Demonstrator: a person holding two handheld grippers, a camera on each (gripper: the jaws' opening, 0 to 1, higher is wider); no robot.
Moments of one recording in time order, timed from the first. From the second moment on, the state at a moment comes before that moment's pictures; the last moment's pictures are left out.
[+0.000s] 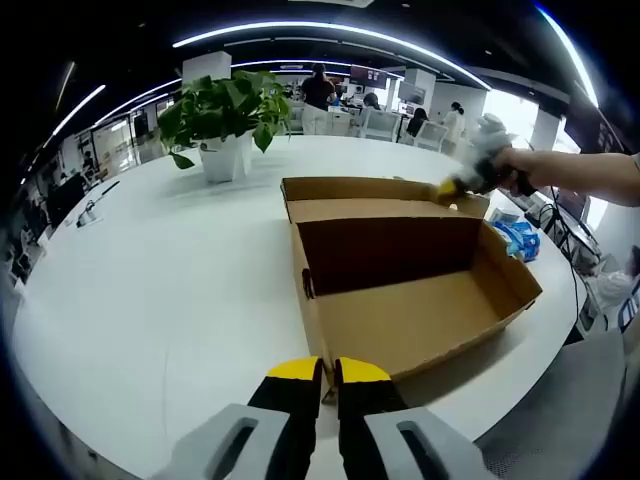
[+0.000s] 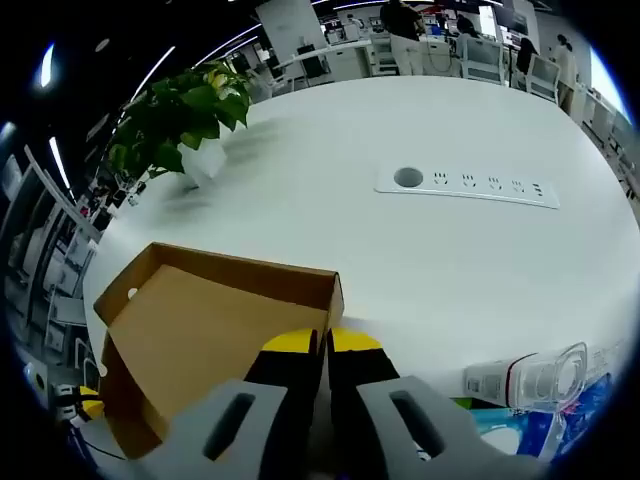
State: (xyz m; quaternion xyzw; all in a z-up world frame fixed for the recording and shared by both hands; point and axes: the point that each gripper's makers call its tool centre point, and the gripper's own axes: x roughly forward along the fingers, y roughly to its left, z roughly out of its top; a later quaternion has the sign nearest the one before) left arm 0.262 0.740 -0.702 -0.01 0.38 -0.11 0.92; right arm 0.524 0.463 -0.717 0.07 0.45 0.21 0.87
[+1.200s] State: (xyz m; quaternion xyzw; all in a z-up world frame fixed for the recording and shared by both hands) left arm 0.262 0.738 -0.702 -0.01 0.37 -0.10 0.92; right arm 0.509 0.469 -0.627 0.06 0.34 0.24 0.91
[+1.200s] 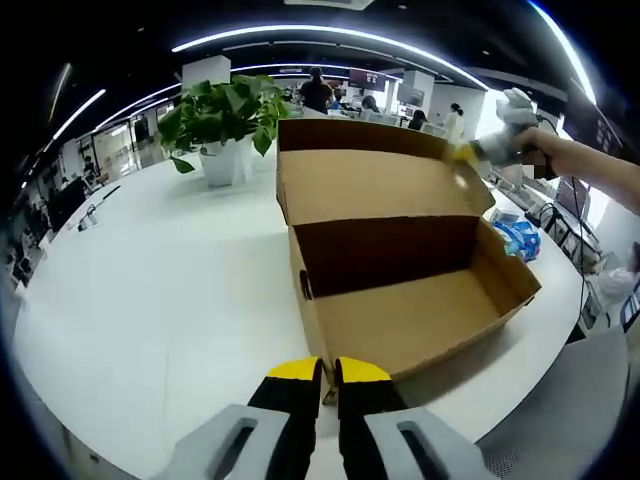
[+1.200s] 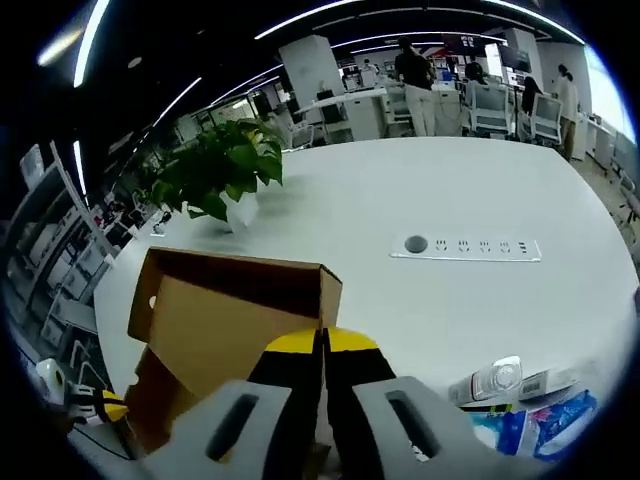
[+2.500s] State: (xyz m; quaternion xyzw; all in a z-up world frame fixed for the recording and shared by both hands) left arm 0.262 0.734 -0.702 -0.01 0.37 -0.11 0.92; right arm 0.440 0.475 -0.581 0.01 0.25 0.29 0.92
